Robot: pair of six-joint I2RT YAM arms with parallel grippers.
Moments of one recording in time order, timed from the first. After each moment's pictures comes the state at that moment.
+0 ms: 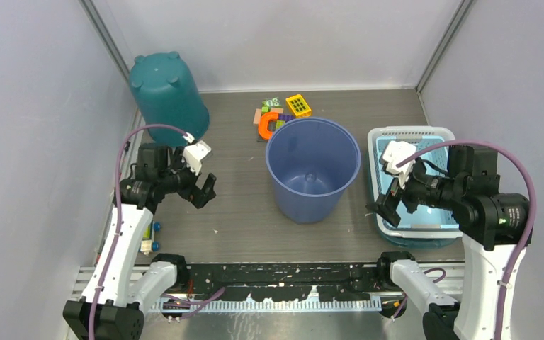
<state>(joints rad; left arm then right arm) -0.10 0.90 0.97 -0.85 0.47 0.48 0.03 0.90 1.63 -1.50 -0.69 -0.79</state>
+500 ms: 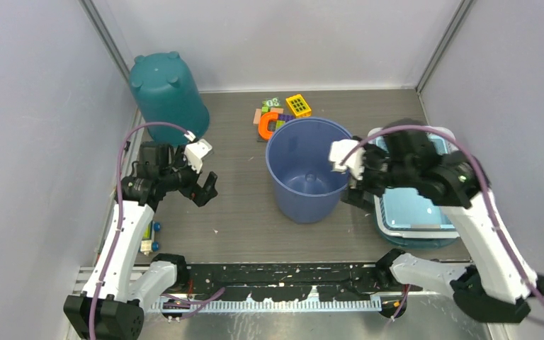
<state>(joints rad) -0.10 0.93 0.95 -0.83 0.51 0.48 0.48 1.04 1.62 -1.41 -0.39 -0.73</state>
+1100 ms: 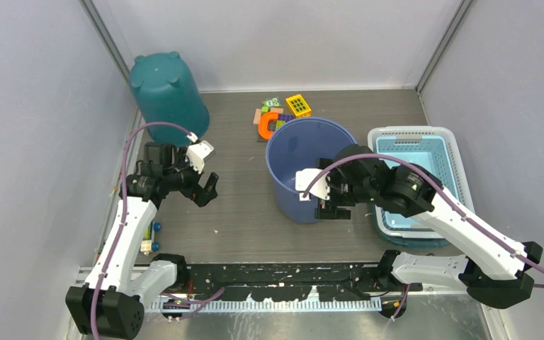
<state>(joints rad) -0.10 0.96 0.92 -0.80 0.48 0.48 0.94 1.07 1.38 -1.15 0.02 -0.69</state>
